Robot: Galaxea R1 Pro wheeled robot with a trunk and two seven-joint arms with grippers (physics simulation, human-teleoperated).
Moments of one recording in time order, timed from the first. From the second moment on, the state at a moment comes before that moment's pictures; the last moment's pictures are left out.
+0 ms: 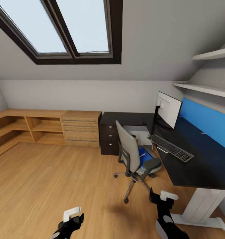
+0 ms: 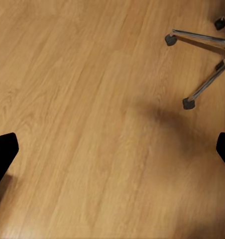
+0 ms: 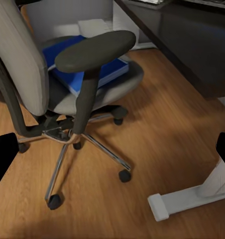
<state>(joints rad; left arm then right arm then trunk) -0.20 -0.05 0.01 -0.77 0.23 0.11 0.09 -0.48 0.04 -0.15 -0.38 0.02 -0.44 -0.25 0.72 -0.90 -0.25</state>
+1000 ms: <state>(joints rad) -0.34 -0.08 0.01 -0.73 0.23 0.23 0.08 -0.55 0.05 -0.15 -0.35 0.02 -0.52 -0.25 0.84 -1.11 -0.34</state>
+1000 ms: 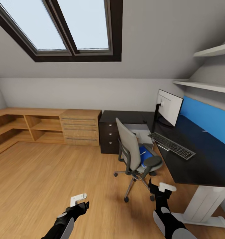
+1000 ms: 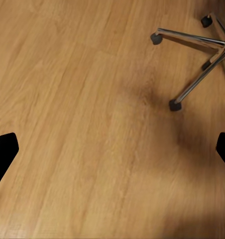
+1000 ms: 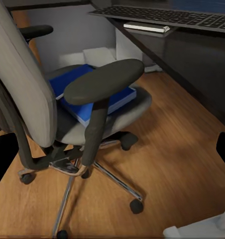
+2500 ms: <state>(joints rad) -0.34 -0.08 0.00 -0.42 0.23 -0.16 0.08 -0.55 0.00 -0.15 -0.35 0.02 -0.51 -0.25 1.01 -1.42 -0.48</state>
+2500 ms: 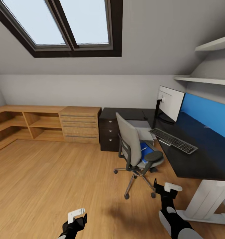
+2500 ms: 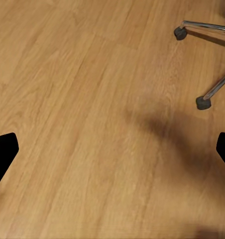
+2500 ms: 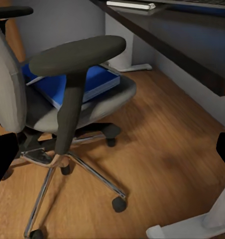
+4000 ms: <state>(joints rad) -0.34 -0.09 0.00 -0.30 0.18 -0.22 0.07 -0.47 0.04 -0.14 -0.27 0.00 -0.56 -0.26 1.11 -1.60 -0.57</state>
